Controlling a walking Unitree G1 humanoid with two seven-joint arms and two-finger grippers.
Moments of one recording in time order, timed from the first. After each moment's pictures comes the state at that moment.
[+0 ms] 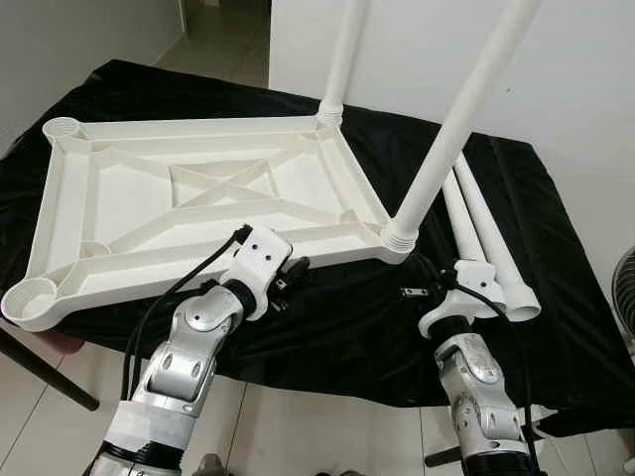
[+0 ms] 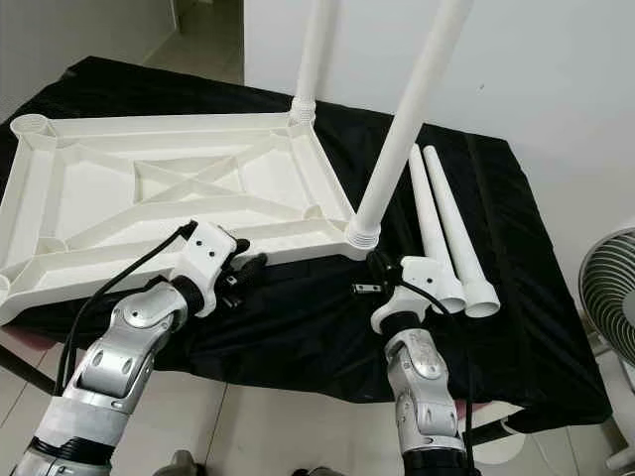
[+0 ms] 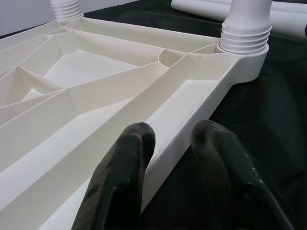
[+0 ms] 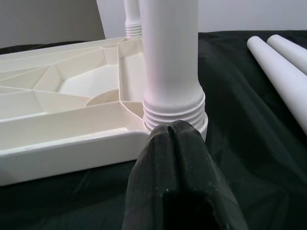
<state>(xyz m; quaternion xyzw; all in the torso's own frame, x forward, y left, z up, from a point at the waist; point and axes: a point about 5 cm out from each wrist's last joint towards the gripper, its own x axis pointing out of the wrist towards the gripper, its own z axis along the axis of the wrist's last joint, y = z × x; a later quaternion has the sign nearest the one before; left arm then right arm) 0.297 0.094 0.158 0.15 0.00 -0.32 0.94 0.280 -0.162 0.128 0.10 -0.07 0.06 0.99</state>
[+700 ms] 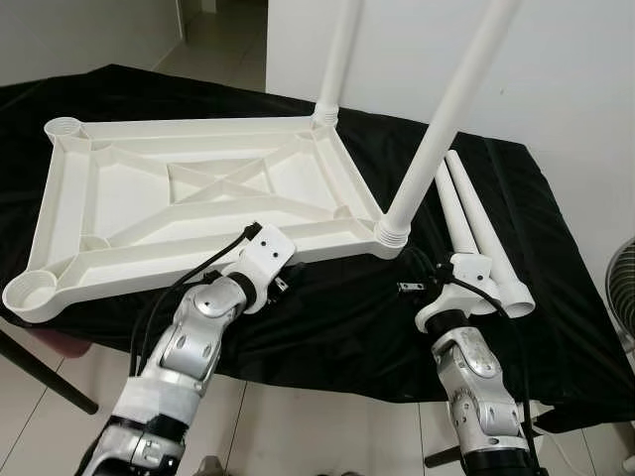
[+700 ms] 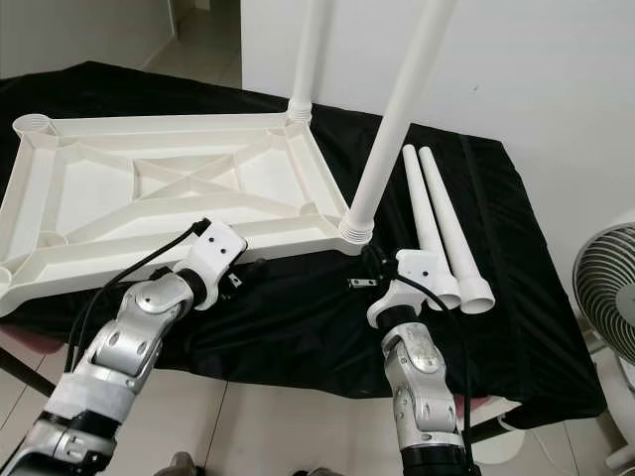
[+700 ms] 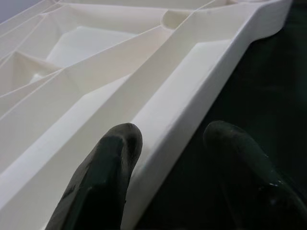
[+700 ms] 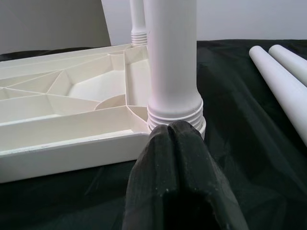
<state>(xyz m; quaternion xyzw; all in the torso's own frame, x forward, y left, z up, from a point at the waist) 0.324 0.107 0.148 0.24 0.06 -0.29 0.92 0.282 -0.156 0.134 0.09 -0.08 0.08 0.99</state>
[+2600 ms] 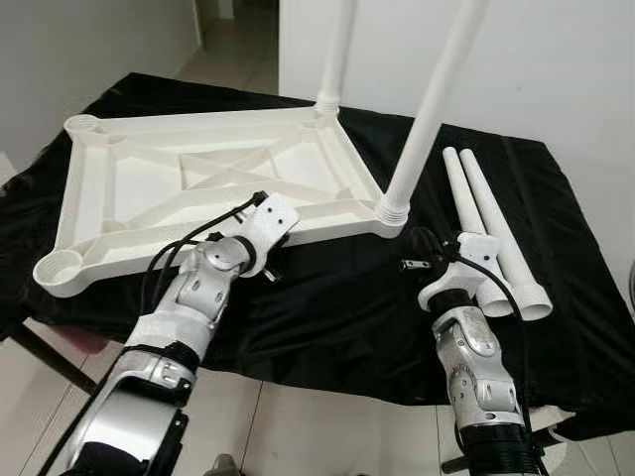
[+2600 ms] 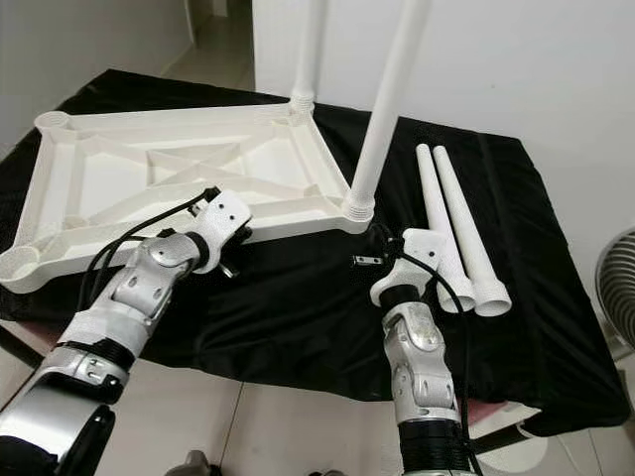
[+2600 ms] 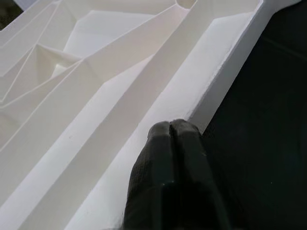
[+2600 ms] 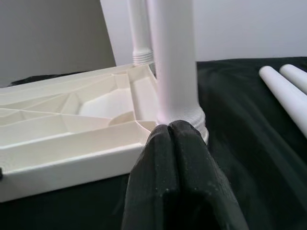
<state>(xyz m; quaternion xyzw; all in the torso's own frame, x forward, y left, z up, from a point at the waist) 0.364 0.084 0.160 0.27 0.08 -0.29 0.92 0.302 -0.158 0.154 0.10 -0.11 0.05 0.99</state>
